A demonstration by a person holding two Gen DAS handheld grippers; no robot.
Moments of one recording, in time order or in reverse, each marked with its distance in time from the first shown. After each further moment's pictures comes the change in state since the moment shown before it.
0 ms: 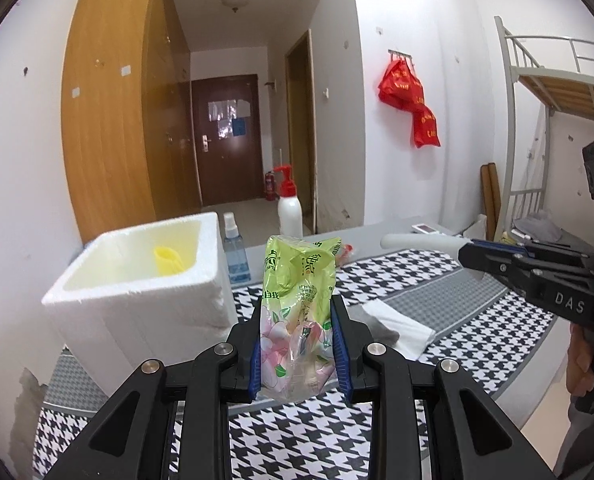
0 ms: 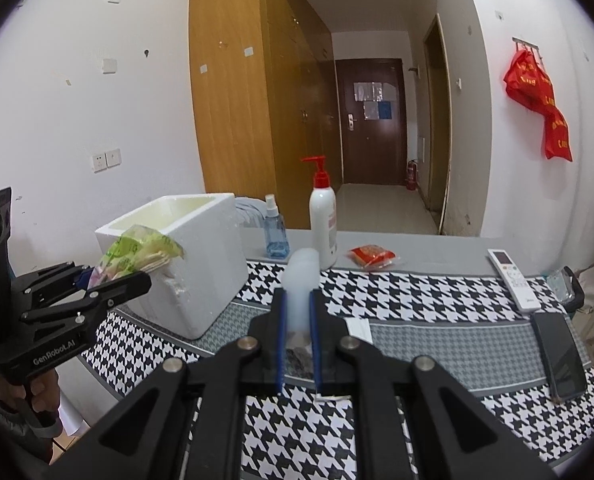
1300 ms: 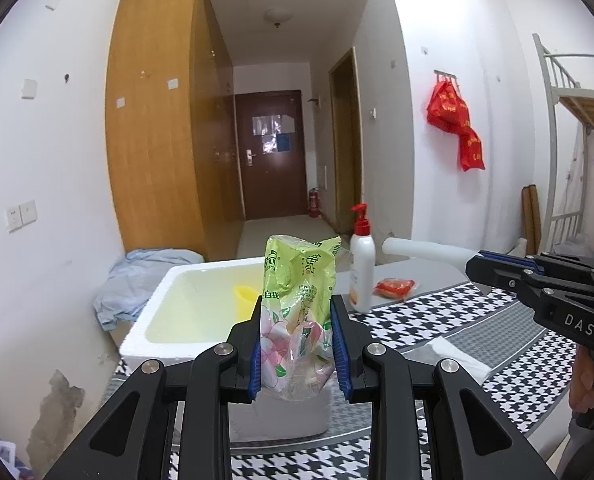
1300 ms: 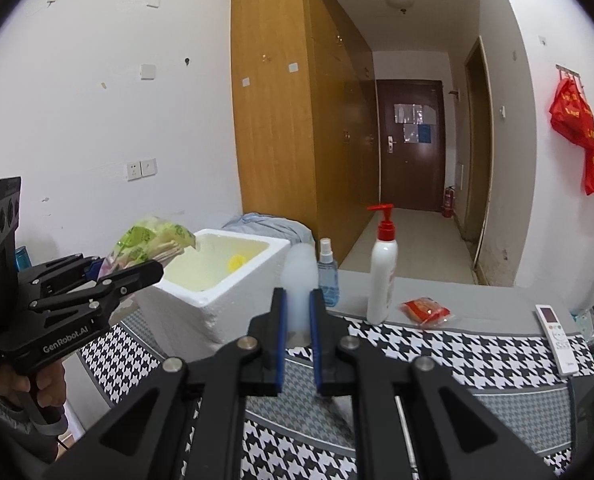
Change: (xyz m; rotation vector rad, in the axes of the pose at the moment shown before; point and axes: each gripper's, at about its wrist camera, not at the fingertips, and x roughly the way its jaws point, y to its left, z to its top) left arm -0.004 0.051 0.032 -0.044 -0.052 0.159; right arm 0.040 0.047 0.051 -0.077 -0.059 0.127
